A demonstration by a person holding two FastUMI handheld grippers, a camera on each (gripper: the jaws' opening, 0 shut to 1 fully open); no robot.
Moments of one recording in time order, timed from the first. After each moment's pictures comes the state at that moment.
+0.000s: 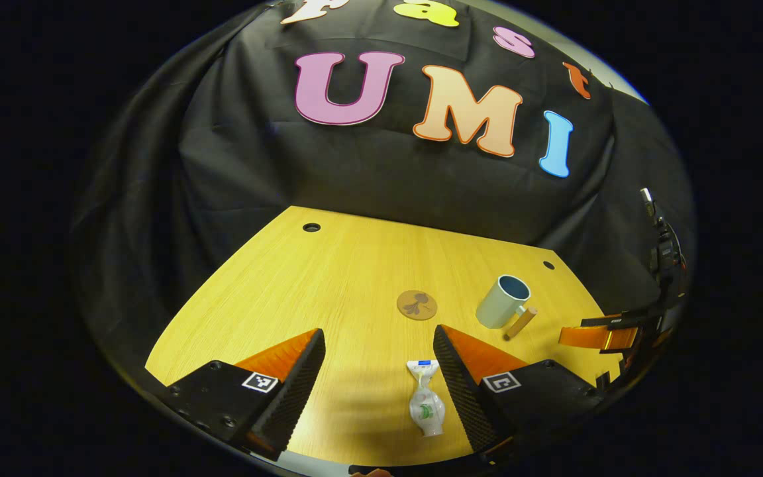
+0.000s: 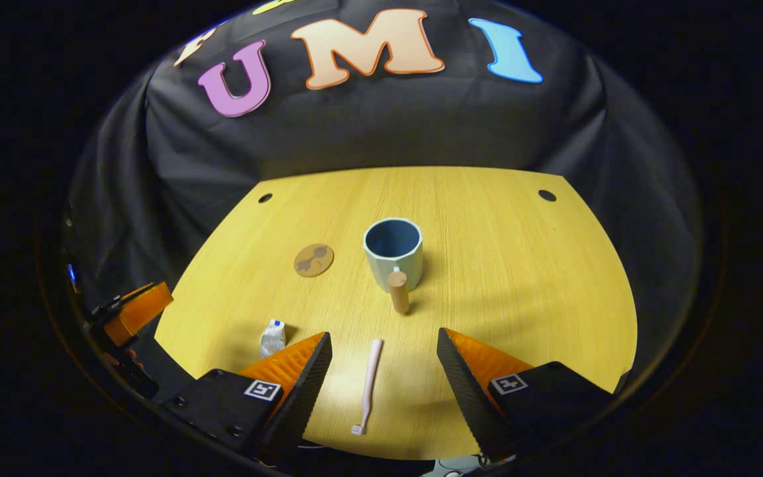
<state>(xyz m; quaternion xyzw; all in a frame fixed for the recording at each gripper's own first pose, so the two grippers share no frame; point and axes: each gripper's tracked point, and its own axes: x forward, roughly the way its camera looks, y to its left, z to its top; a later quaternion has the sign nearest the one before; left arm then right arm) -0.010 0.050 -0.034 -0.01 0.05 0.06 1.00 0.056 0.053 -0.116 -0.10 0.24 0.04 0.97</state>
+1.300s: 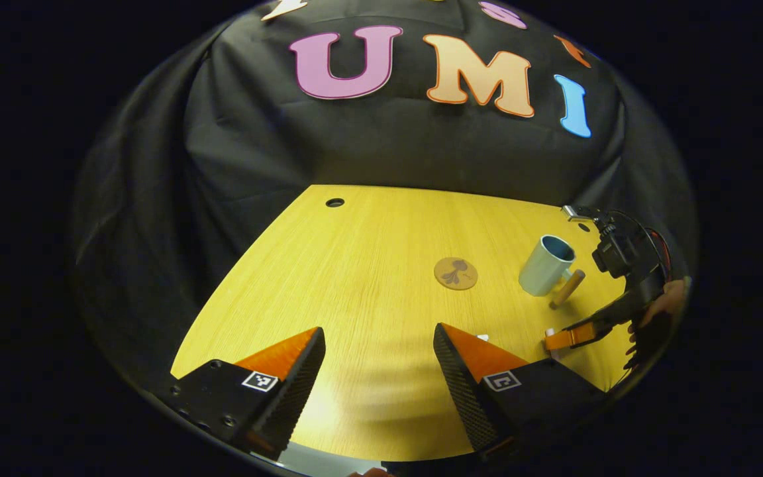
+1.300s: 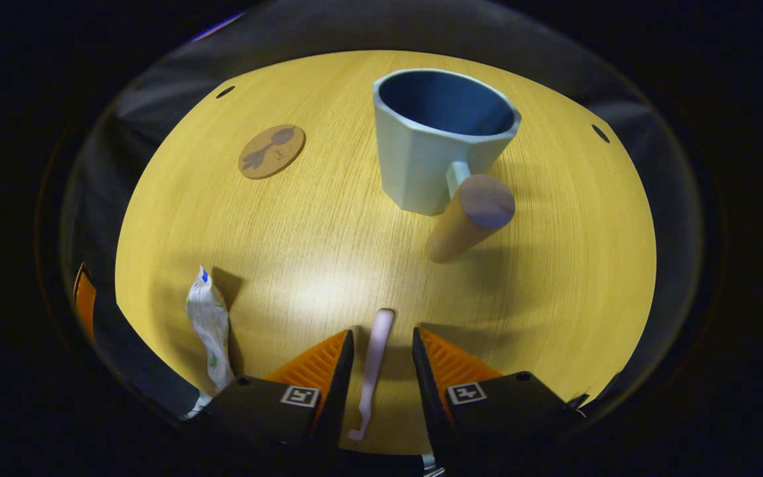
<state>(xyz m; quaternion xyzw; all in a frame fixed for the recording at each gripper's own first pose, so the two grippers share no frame) 0.002 0.080 -0.067 0.04 0.12 0.11 0.99 0.118 0.046 -0.232 -0.14 0.45 -0.03 0.88</state>
